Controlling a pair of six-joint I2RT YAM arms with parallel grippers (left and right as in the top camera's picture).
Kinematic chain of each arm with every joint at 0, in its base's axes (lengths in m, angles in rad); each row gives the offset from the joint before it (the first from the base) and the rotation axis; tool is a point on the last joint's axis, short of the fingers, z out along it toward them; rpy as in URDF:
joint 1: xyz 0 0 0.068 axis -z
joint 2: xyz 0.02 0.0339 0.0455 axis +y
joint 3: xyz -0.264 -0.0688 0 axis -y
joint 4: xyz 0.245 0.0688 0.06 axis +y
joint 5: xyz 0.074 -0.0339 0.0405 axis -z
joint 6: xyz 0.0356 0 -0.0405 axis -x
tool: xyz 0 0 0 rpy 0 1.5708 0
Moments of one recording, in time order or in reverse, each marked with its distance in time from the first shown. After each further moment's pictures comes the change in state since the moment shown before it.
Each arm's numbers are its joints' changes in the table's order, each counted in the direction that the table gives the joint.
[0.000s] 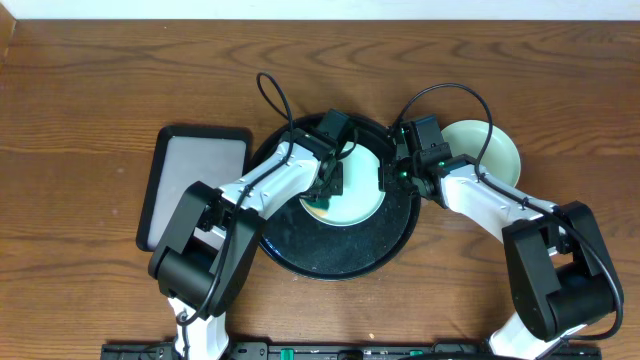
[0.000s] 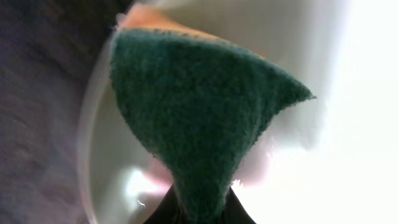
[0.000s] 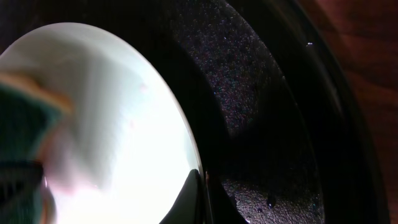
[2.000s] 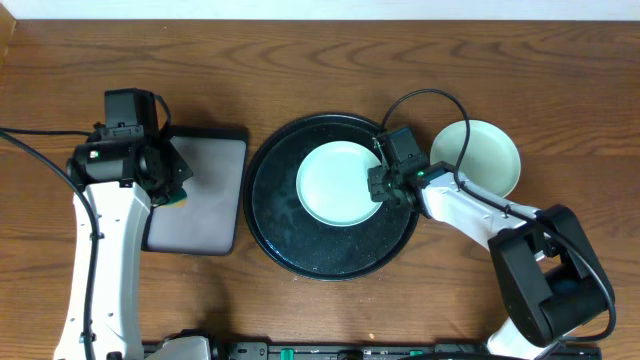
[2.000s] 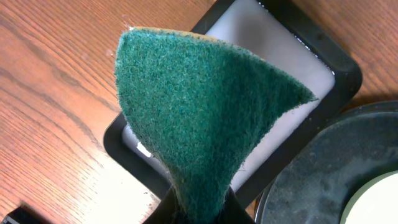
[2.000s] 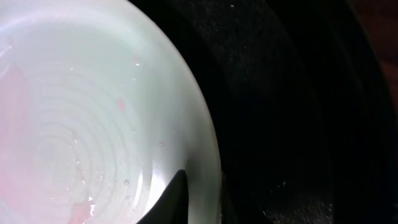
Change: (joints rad) left arm -0.667 -0.597 -0.012 0.396 -0.169 -0.036; right arm -0.120 0.000 -0.002 0.042 0.209 -0.011
